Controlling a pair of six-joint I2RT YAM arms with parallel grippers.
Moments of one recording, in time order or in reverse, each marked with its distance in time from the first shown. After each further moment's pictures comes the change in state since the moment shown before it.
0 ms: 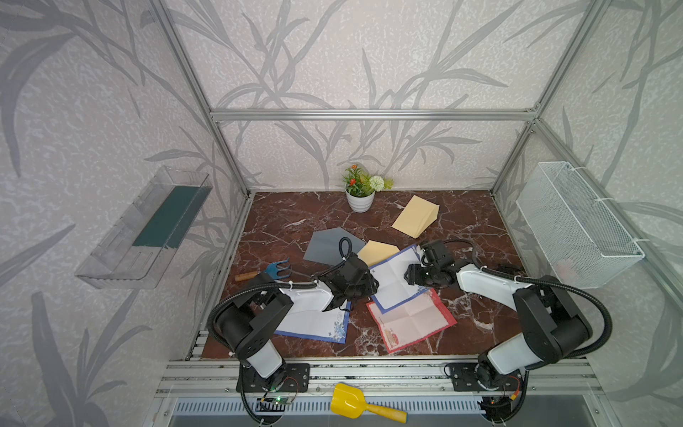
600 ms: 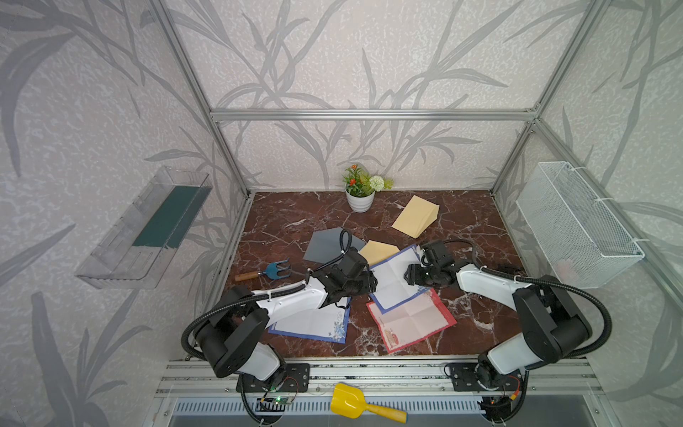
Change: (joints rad) left arm 0.006 -0.135 0.063 -0.248 -0.046 0.111; right arm 0.000 0.002 0.000 -0.001 0.000 -0.004
